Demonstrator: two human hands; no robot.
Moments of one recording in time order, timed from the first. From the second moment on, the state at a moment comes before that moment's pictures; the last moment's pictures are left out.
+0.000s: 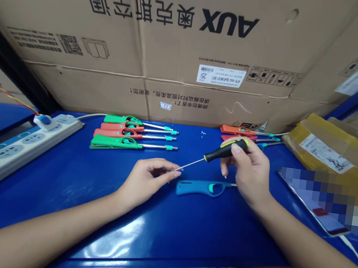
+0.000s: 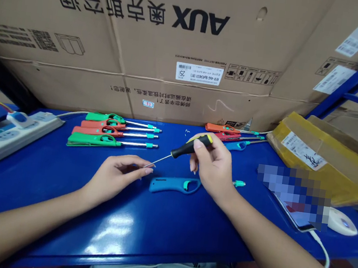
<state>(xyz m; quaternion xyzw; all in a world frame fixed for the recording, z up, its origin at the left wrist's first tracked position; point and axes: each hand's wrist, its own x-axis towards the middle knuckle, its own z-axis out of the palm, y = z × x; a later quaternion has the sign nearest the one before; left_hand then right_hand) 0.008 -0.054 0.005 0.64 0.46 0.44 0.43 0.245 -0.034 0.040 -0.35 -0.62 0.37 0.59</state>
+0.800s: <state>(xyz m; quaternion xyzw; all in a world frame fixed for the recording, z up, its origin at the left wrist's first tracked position) 0.016 -0.039 0.009 0.21 0.44 0.54 0.68 0.237 -0.048 0.026 -0.37 -0.60 0.37 0.61</state>
